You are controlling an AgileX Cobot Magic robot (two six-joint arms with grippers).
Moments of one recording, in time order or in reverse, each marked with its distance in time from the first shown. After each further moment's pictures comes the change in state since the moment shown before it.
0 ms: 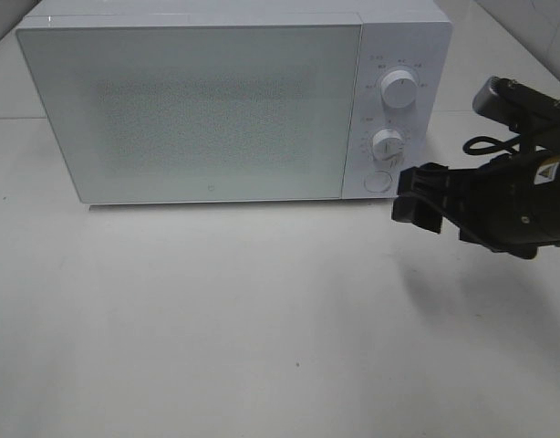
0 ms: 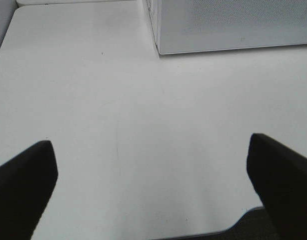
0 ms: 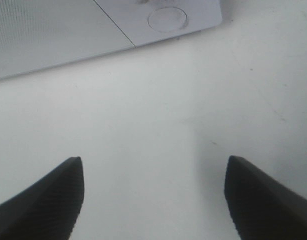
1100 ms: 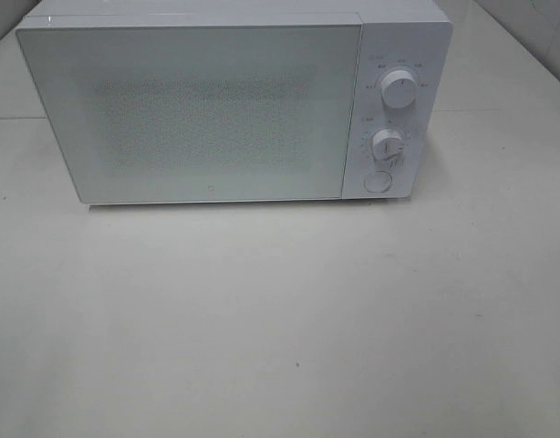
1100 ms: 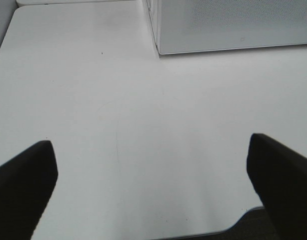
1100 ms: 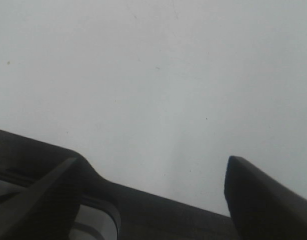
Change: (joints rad) left arm 0.000 0.000 0.000 0.000 0.000 0.000; right arm -0.020 -0.738 -0.138 -0.279 1.049 -0.185
